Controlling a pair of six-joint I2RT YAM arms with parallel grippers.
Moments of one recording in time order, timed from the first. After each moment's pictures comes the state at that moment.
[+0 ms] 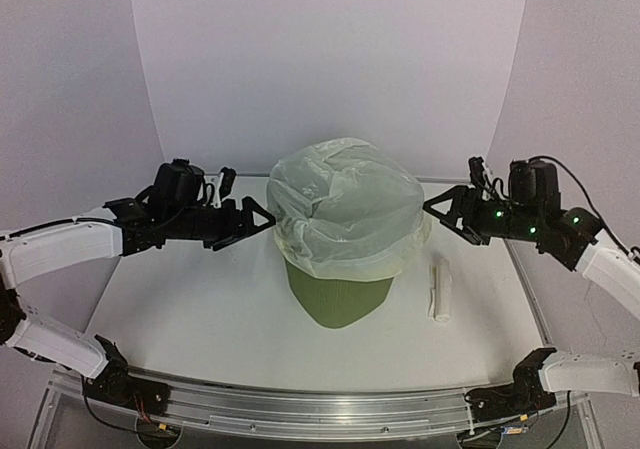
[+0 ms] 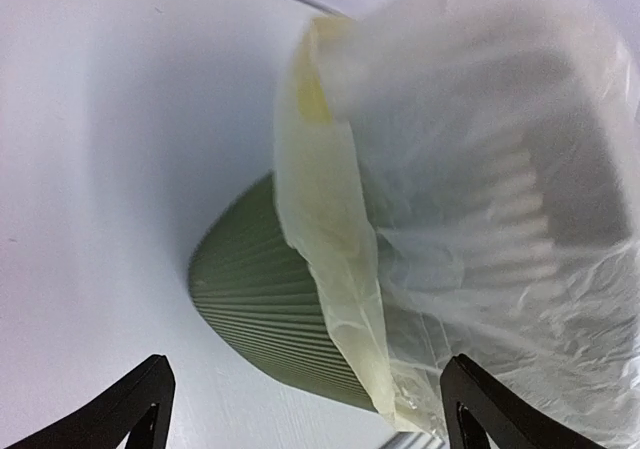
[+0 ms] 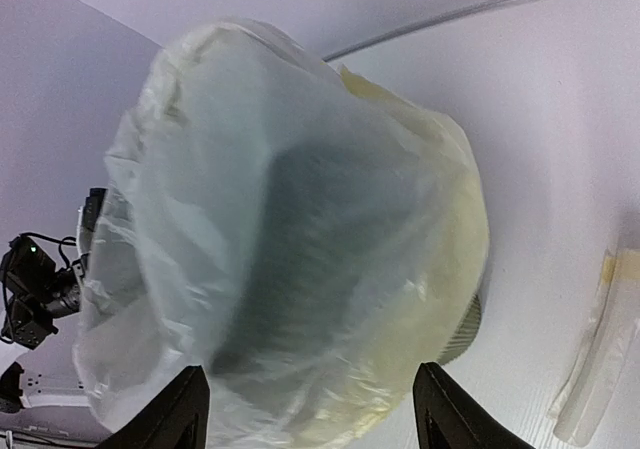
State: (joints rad) left arm -0.69 1.27 0.92 -0.19 0.22 -0.75; right arm 0.49 0.98 0.93 -0.42 -0.28 0.72
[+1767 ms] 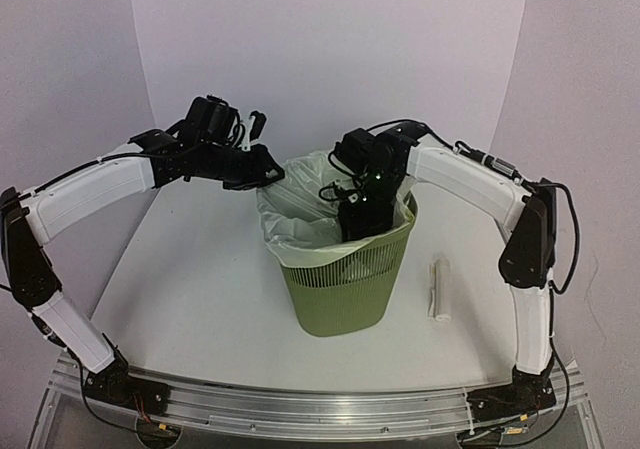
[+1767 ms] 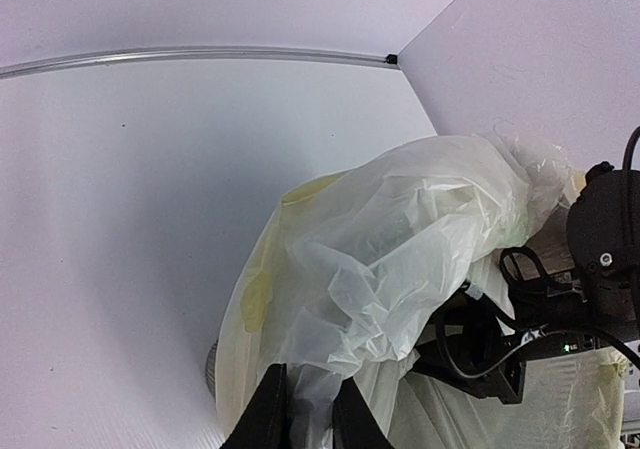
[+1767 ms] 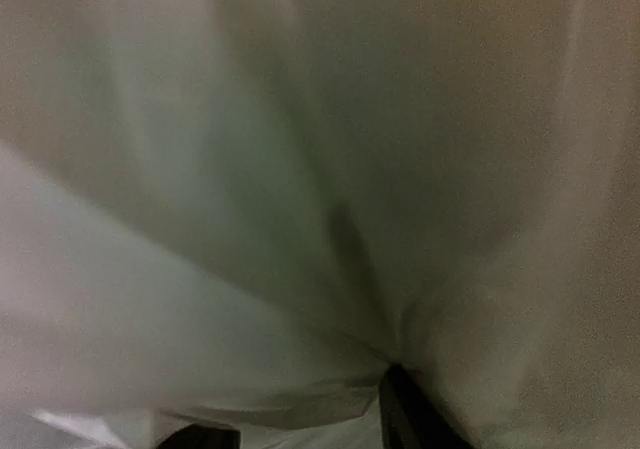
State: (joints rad) left arm -0.71 1.57 1.50 -0.49 0.16 -0.53; right arm 0.79 2.11 2.12 -1.34 -0.04 0.25
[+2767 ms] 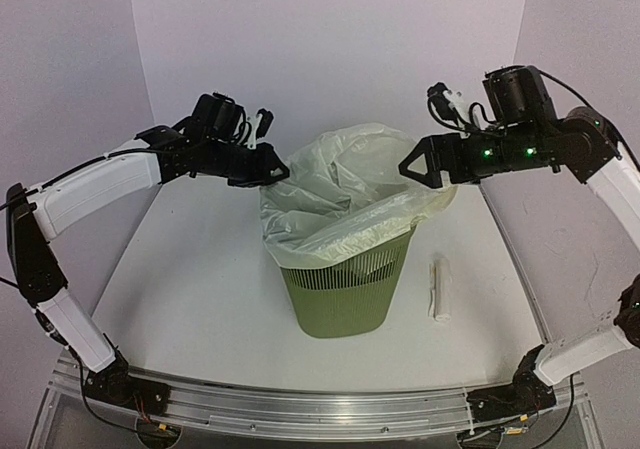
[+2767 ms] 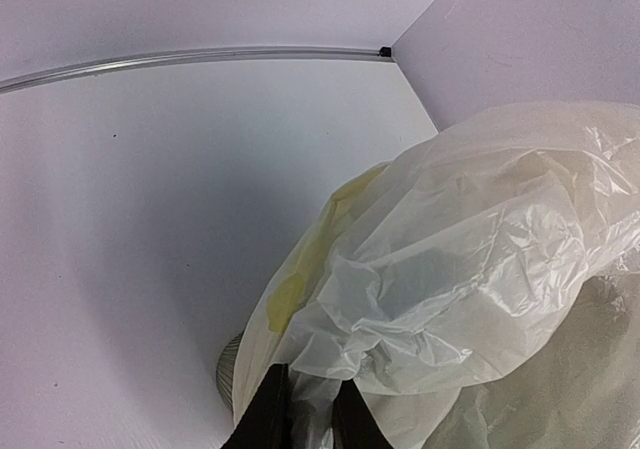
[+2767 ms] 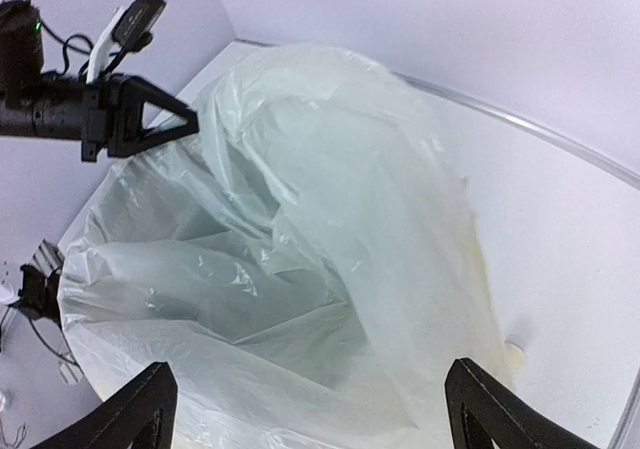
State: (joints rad) left arm -0.71 1.62 1.55 -0.51 0.17 -0.49; right arm 0.77 1.35 1.76 -1.05 0.00 0.27
